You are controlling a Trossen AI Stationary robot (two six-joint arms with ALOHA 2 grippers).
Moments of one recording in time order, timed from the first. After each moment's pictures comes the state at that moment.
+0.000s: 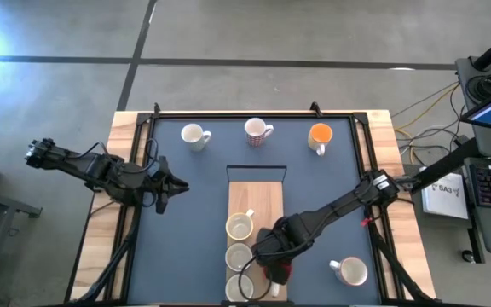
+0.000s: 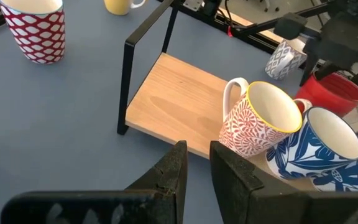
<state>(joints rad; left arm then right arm) -0.31 0.62 0.68 -0.58 -0.32 -0.58 0.47 2.05 1.94 -1.25 -0.17 0.84</state>
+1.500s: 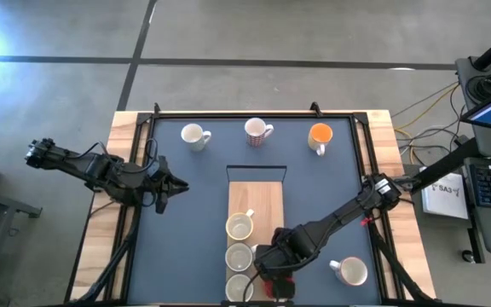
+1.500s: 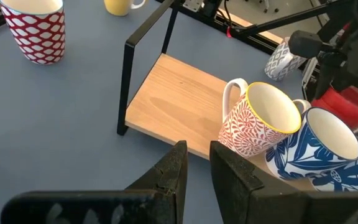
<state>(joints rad) -0.31 0.62 0.68 -0.58 -0.32 -0.59 0.53 2.06 1.94 -1.13 -0.15 0.67</state>
